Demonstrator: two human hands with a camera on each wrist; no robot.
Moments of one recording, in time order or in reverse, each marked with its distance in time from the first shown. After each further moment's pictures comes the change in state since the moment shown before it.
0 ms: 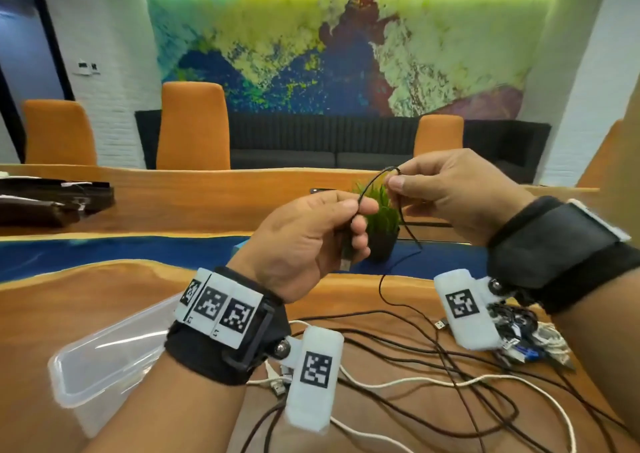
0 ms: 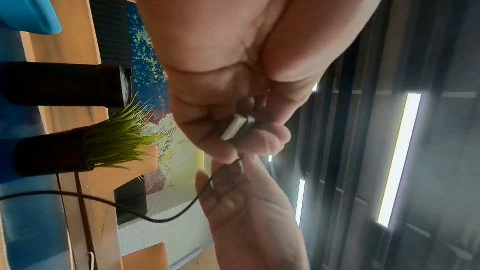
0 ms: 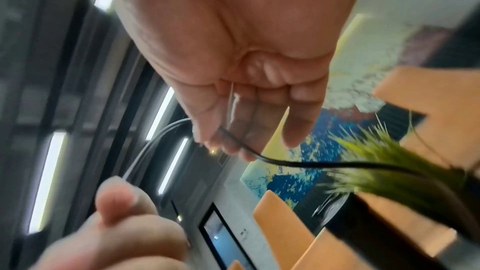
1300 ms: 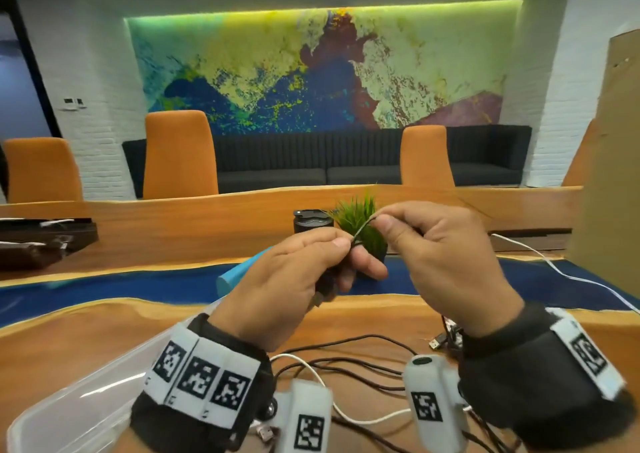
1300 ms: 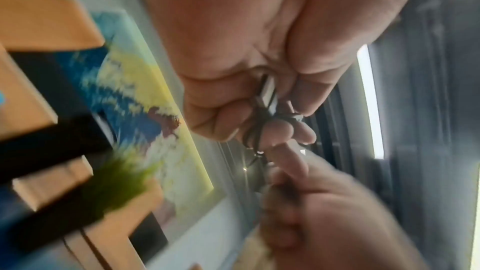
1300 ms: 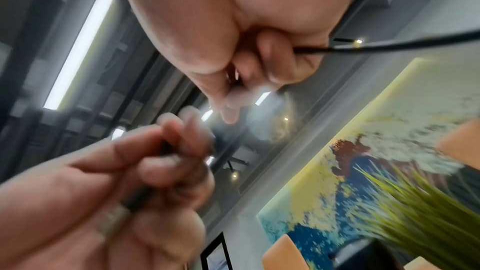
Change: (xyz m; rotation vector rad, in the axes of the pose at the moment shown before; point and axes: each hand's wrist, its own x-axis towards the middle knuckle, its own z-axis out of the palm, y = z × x) left_hand -0.008 -0.001 0.015 0.499 -0.045 0.119; right_hand -0.046 0.025 0.018 -0.366 0.299 -0.428
